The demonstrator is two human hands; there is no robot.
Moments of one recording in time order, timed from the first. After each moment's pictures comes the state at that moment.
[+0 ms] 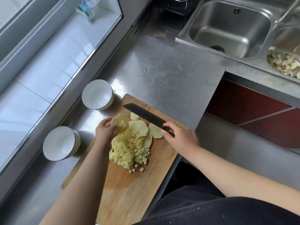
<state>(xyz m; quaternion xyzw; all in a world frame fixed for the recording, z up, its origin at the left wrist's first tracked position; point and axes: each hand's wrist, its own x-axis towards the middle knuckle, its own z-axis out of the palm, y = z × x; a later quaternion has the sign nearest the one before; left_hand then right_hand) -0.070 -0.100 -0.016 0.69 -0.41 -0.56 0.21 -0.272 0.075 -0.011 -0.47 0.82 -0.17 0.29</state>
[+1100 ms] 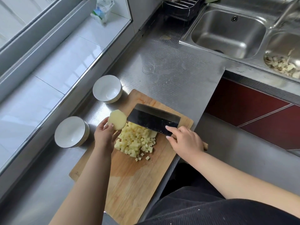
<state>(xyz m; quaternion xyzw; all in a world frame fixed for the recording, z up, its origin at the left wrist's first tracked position) -0.019 -0.062 -0.001 0.66 -0.27 -0.63 0.33 -0.223 0.121 -0.024 -0.52 0.82 -0.17 0.17</state>
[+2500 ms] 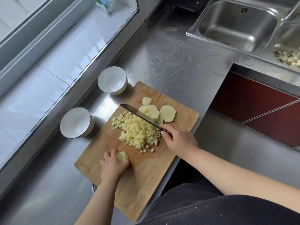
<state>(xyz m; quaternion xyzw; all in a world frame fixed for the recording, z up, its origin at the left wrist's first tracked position) 0.066 0.034 -0.055 0.68 -0.67 -0.27 -0.13 -0.188 0.113 -0.012 -0.52 0.78 -0.18 0.30</state>
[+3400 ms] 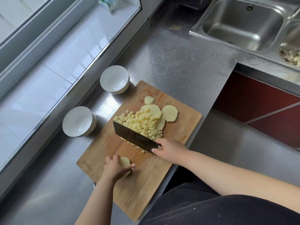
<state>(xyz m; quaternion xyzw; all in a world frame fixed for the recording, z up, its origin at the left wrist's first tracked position) 0.074 0.026 -0.053 0.66 -0.63 -0.34 -0.24 -0.162 0.103 -0.015 -0.51 0.69 -0.11 0.50</state>
